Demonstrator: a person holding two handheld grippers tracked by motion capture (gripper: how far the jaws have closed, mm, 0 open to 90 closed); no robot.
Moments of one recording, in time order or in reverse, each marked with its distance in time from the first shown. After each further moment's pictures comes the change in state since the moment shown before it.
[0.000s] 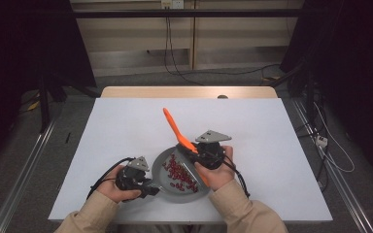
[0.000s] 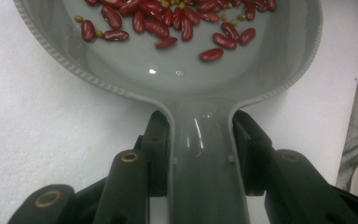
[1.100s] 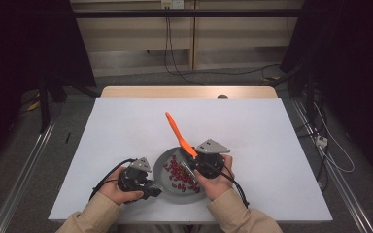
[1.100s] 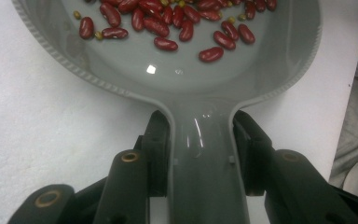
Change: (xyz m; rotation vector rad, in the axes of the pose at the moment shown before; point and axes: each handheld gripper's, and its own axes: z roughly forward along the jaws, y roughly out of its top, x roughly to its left) left arm -0.004 0.001 0.003 -0.003 -0.004 -0.030; right arm 0.019 -0.019 0.000 -0.050 -0.072 -0.029
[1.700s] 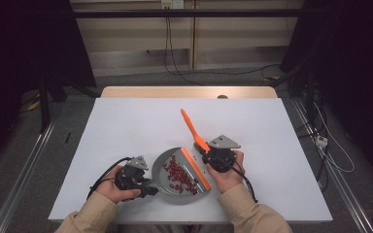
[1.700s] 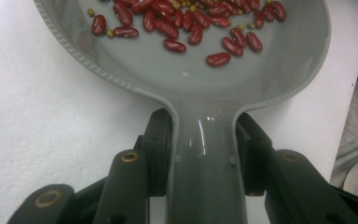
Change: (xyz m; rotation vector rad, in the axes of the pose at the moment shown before) left arm 0.004 -0.001 -0.005 0.008 0.006 -0.020; right arm -0.034 -0.014 0.004 0.029 -0.081 0.007
